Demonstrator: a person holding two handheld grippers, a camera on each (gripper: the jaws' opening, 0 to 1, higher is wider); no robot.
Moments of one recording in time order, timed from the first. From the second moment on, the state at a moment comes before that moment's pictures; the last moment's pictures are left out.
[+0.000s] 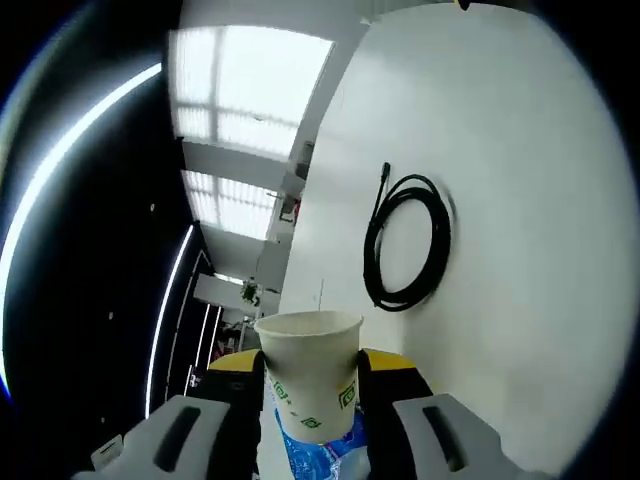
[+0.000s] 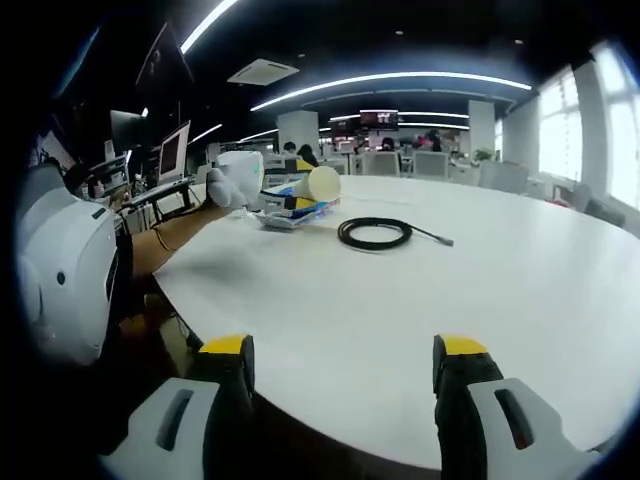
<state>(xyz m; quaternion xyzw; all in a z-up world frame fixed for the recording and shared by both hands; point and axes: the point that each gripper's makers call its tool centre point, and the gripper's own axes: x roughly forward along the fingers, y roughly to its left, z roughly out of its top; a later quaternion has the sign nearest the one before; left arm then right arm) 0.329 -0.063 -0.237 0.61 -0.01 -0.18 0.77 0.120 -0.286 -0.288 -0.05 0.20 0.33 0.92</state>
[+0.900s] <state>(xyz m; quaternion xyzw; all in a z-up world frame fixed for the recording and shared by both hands) 0.322 -0.048 -0.196 0.45 -0.08 -0.18 0.87 0.120 -0.283 -0.286 -0.06 0.20 0.33 0.92</state>
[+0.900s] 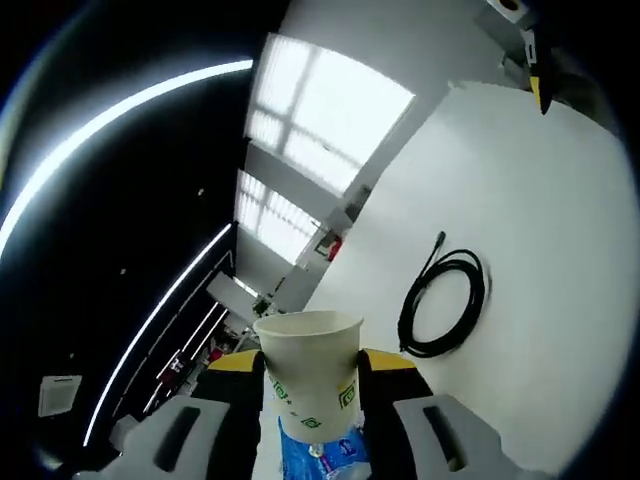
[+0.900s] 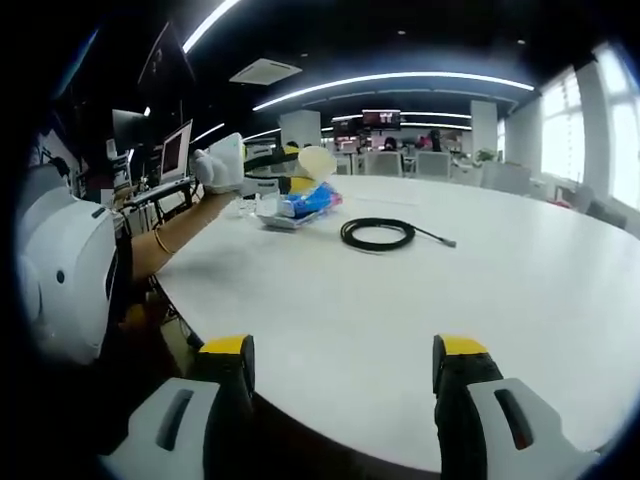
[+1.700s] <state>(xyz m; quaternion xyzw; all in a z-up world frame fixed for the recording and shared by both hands) 0.313 -0.003 -0.175 0.31 -0.10 -0.14 0.94 0.118 -0.280 -0.288 -0.06 0.20 0.34 0.92</state>
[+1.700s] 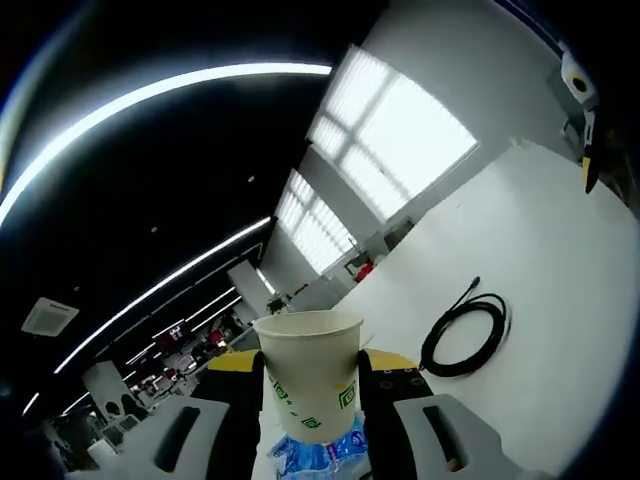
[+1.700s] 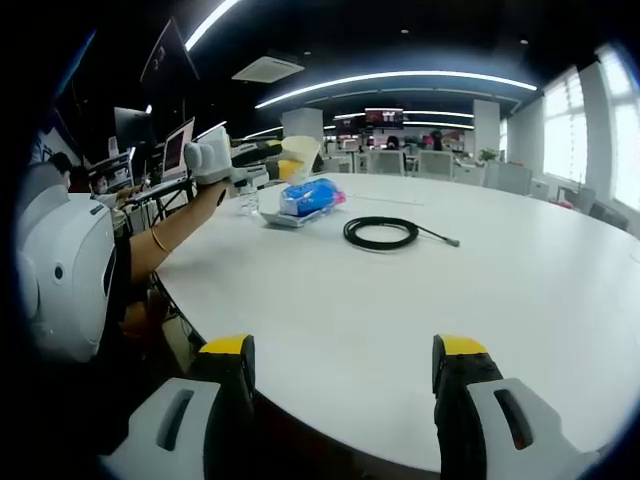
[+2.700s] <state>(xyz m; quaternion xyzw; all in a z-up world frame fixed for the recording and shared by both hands) 0.302 0.071 -0.167 0.22 -0.10 -0.06 0.97 0.122 -0.270 -0.291 -0.06 0.21 0.35 0.91</state>
